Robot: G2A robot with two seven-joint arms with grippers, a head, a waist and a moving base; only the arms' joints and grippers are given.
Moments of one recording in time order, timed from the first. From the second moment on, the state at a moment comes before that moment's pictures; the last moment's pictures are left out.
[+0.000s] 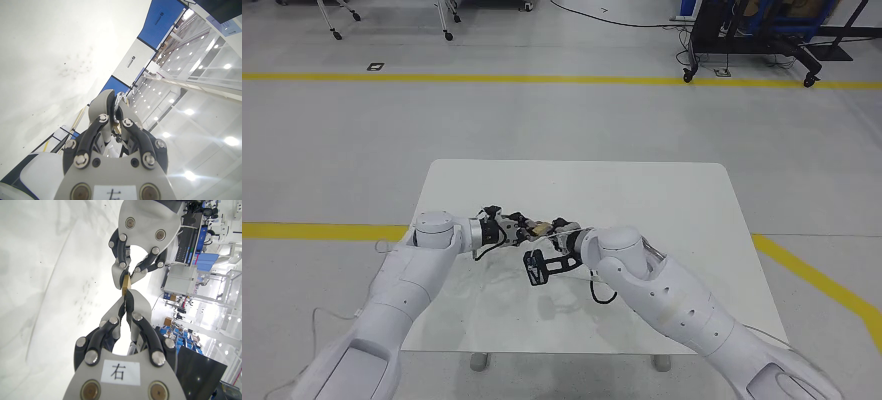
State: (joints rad) left arm 0.78 -1.25 -0.95 -0.75 -0.59 0.31 -1.06; right arm -0.97 -1.29 0.73 -1.54 -2.21 -0.73 0.25
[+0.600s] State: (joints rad) left arm 0.81 -1.24 -1.00 -0.81 -0.52 0.15 -0.93; right arm -1.03 -1.27 0.81 -1.54 -2.13 -0.62 0.14
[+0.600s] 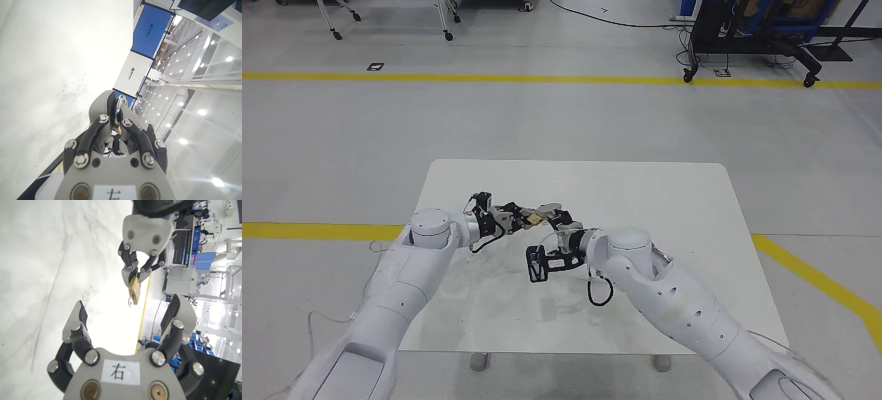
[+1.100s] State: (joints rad) left arm 0.84 -1.23 -1.03 -0.86 -0.51 0.09 -0.95; right arm -1.18 -1.25 0.88 -1.62 -2.20 -0.44 0.11
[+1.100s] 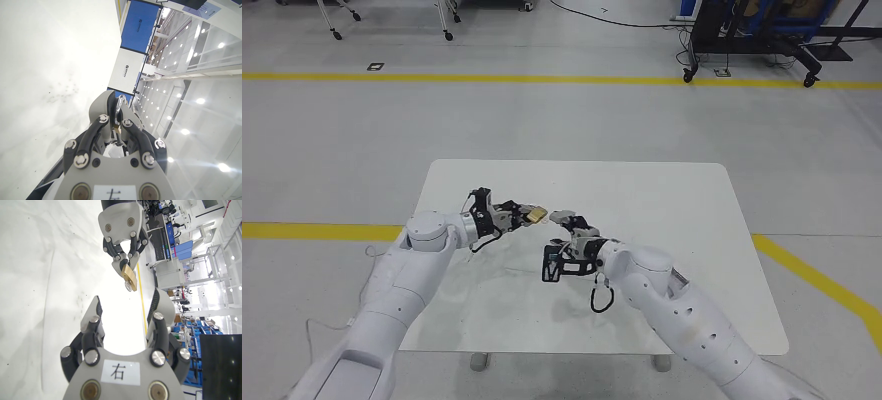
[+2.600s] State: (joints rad) left arm 0.91 -1.21 -1.06 -0.99 -0.34 -0.20 -0.88; right arm -1.16 -1.31 0.99 -1.26 -1.58 -0.45 -0.27
